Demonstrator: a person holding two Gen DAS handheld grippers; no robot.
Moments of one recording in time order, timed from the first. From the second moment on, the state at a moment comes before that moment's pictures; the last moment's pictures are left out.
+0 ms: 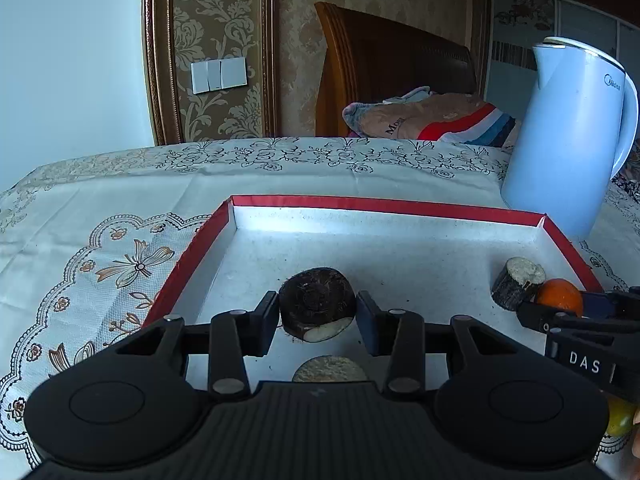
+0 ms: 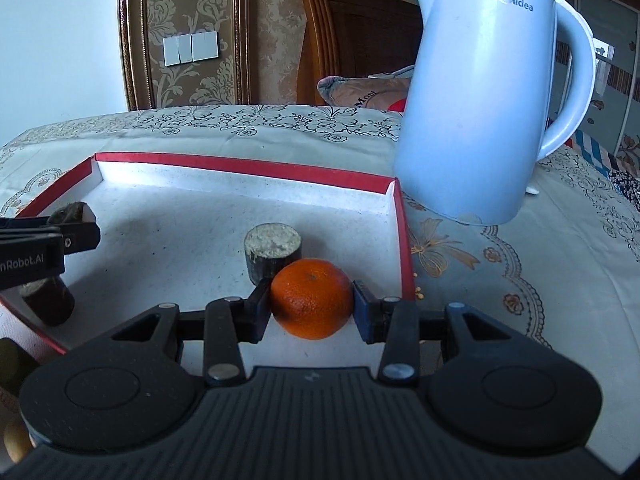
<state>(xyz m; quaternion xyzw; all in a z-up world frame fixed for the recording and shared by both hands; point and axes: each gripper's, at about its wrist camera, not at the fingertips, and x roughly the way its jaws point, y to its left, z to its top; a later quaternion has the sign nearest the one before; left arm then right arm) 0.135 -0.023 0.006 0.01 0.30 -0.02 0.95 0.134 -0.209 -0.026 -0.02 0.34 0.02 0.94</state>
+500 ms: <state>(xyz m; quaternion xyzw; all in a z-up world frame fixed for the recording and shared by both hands) 0.143 -0.031 -0.008 0.03 0.31 -0.01 0.95 0.149 -0.201 -0.027 -0.01 0.34 0.02 0.94</state>
